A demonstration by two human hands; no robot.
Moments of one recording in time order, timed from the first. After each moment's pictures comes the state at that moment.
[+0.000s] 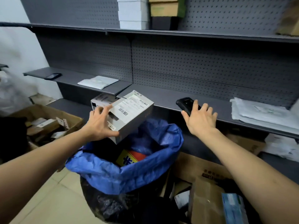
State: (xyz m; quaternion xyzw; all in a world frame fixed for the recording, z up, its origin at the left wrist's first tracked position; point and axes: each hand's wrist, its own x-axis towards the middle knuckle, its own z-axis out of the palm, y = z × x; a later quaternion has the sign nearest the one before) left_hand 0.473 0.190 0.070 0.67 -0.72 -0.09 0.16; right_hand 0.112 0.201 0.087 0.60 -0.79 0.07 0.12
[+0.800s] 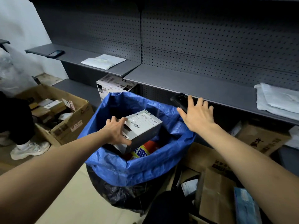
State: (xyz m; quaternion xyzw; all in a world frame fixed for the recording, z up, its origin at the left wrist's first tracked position) left_hand 0.467 0.156 -0.026 0.67 -0.73 -0.16 -0.05; right_hand 0.154 0.149 0.026 0.67 -0.73 0.04 0.10
